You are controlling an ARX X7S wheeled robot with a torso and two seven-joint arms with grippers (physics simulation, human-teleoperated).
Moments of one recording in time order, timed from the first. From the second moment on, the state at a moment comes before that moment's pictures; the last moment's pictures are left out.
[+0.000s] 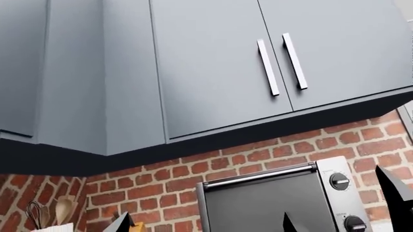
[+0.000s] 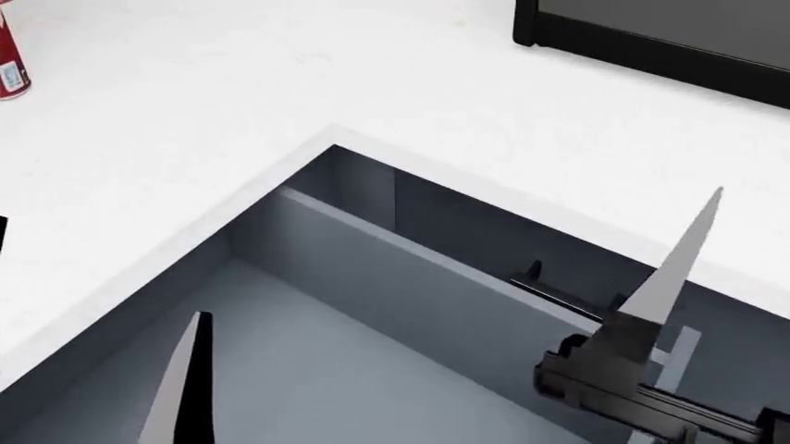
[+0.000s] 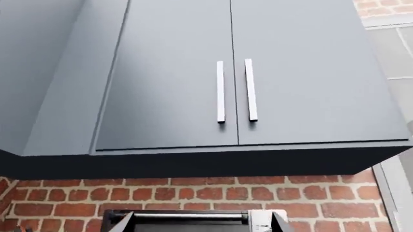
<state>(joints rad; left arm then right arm) -0.86 -0.84 1.25 0.96 -0.42 -0.07 -1.02 0.10 0.33 -0.10 -0.84 -0.11 0.21 0.55</state>
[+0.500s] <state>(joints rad) -0.84 -0.79 1.28 0.84 -0.40 -0.03 -0.97 -0.19 0.31 0.53 -0.27 0.14 -0.04 0.47</state>
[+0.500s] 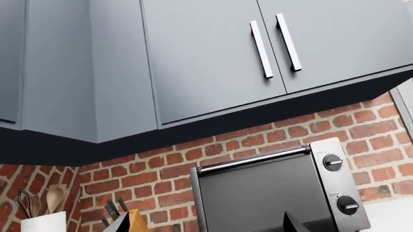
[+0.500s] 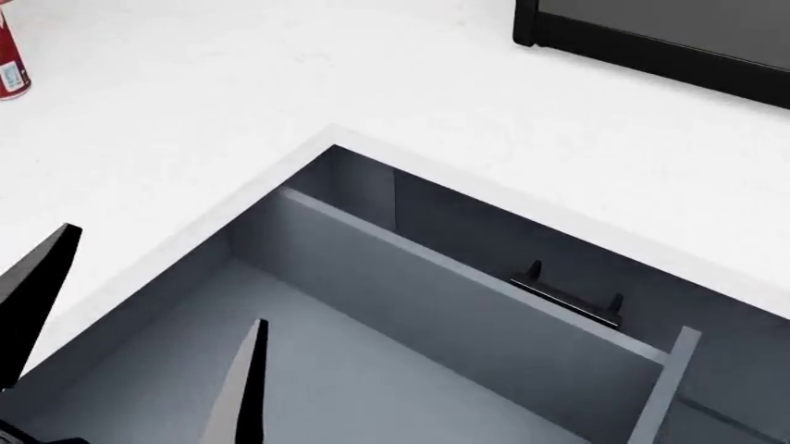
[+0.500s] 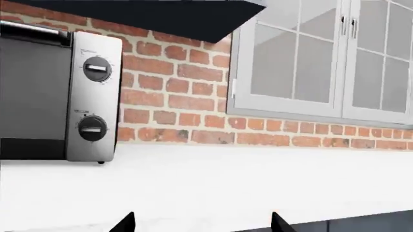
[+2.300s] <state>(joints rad) -0.79 -1.00 1.21 0.95 -0.41 -0.01 -1.07 0.59 0.10 0.05 1.31 0.00 -0.51 0.25</state>
